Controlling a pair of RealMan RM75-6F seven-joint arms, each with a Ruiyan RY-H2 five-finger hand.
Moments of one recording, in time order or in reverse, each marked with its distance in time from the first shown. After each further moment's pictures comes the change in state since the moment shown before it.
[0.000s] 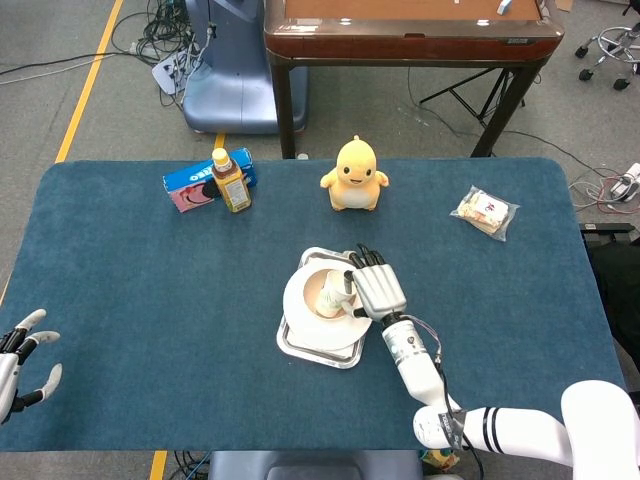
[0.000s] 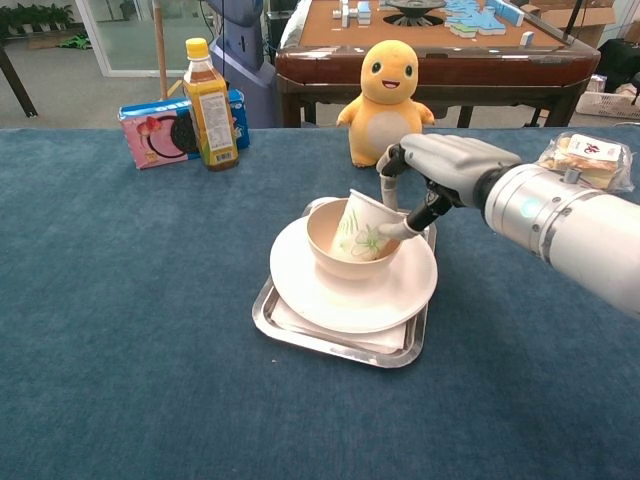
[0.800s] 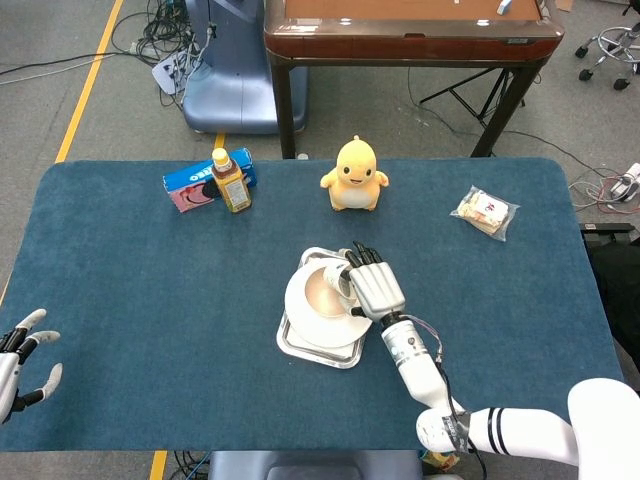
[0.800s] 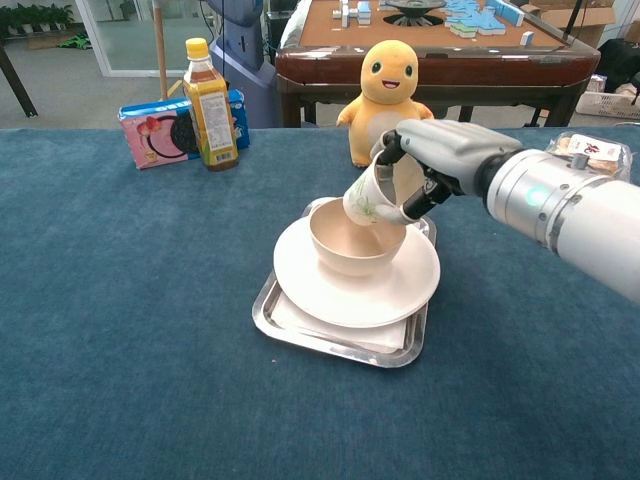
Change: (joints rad) left arm -0.001 -0.004 -0.001 0.000 -0.004 -0.003 0.012; right arm 0.006 0.042 0.000 -0.075 -0.029 0.025 -0.020
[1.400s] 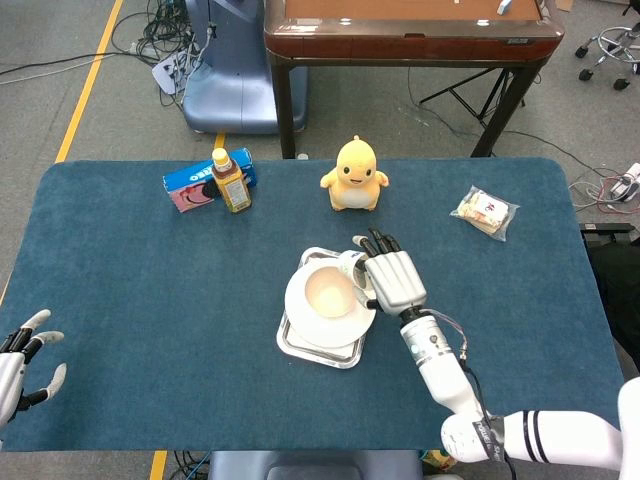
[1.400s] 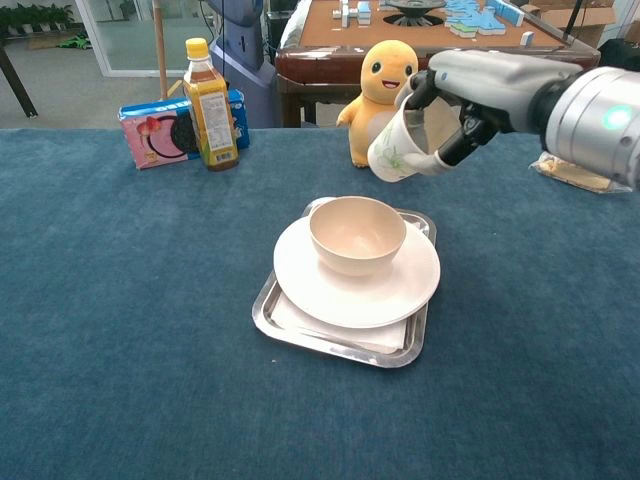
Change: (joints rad) left arm -0.006 -0.013 0.001 0.000 -0.005 -0.013 0.030; right arm -0.011 0.214 0.021 -0.257 0.062 0.060 -0.088
